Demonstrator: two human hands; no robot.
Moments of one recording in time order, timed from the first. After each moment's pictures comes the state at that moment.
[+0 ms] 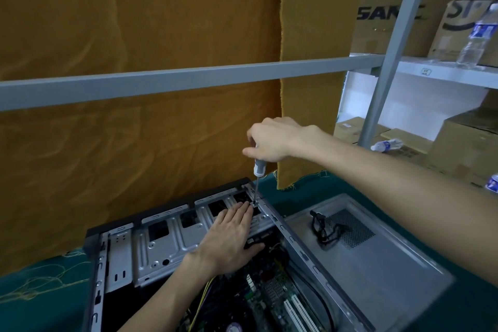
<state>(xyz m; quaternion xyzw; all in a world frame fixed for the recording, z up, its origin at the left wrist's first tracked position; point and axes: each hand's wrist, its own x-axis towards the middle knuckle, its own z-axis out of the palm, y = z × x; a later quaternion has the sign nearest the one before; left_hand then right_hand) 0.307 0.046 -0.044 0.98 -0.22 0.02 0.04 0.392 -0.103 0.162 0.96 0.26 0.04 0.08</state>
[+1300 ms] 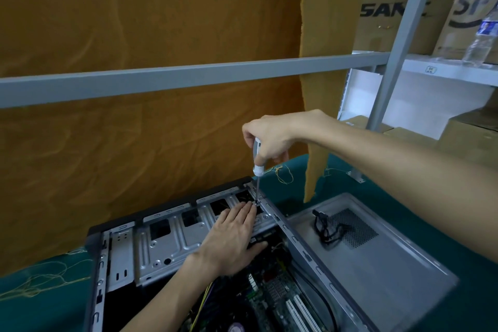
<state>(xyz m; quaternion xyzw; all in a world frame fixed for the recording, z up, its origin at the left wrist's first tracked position) 0.301 0.045 -0.036 0.97 -0.22 0.02 0.03 0.395 -0.098 0.178 0.95 0.28 -0.13 -0.01</state>
